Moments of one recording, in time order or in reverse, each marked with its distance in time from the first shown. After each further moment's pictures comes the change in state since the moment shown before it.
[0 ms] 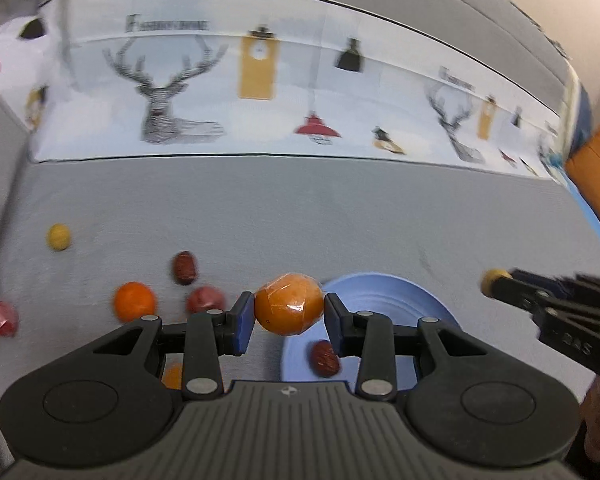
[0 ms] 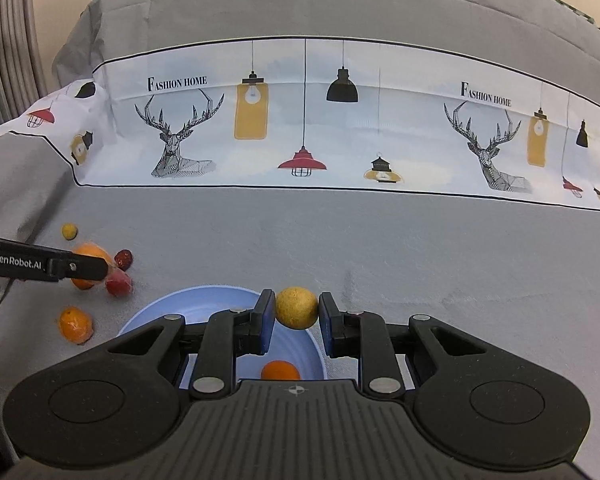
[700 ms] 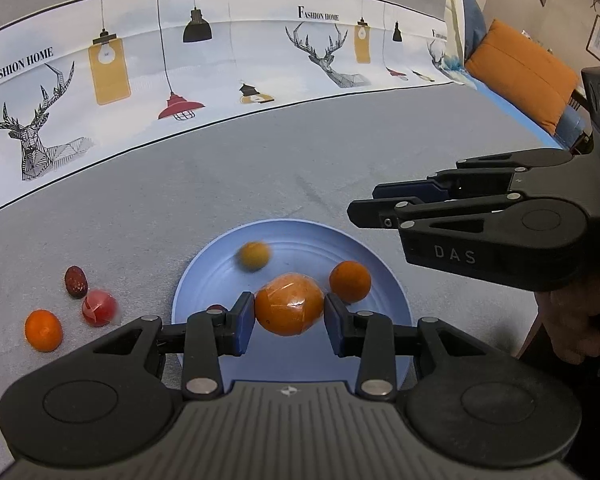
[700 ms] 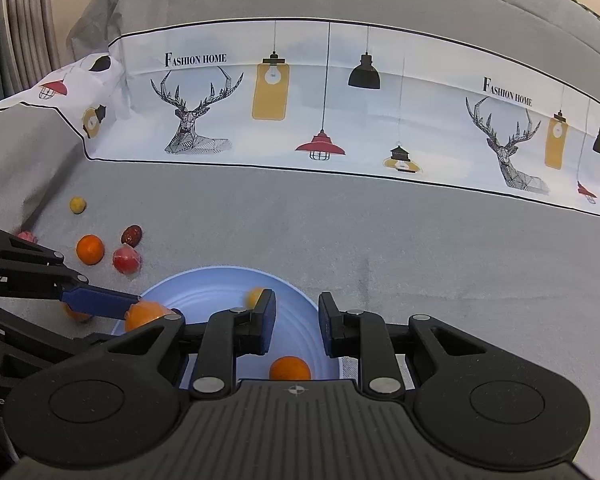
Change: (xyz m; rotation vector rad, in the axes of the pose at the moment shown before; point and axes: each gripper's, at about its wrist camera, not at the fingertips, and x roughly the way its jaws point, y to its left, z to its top) left arm 0.010 -0.062 -0.033 0.324 0.067 -0.186; right arm 0.010 0.010 0.000 -0.052 0.043 0.023
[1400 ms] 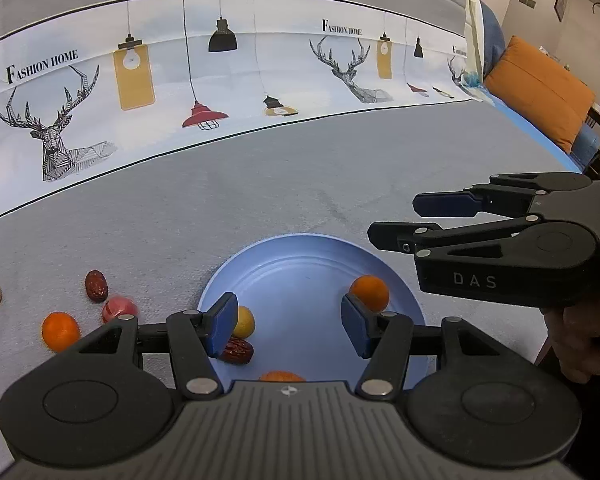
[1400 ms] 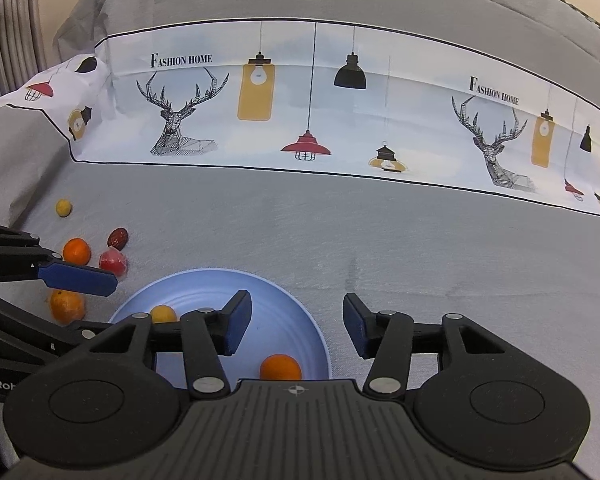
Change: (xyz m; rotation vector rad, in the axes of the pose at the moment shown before) left arm -0.007 0.007 0.004 -0.044 -0.037 0.052; right arm 0.001 -0.003 0.000 0.010 -0.004 -0.043
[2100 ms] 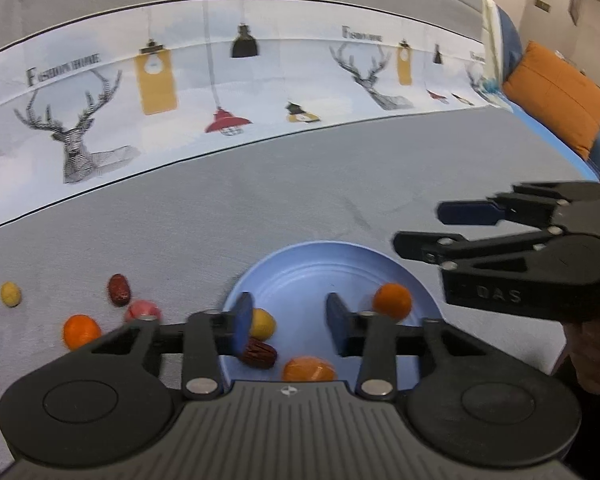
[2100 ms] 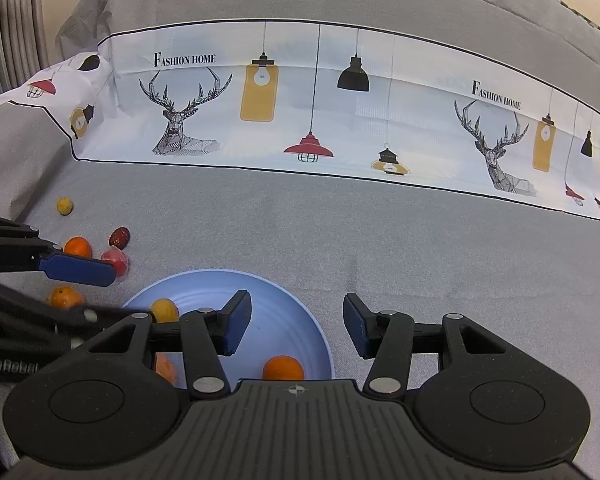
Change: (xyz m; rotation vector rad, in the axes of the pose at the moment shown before) left arm -0.002 0.009 0.001 -0.029 -0.020 0.069; right arm -0.001 0.002 0.002 -0.014 -0.005 -0.003
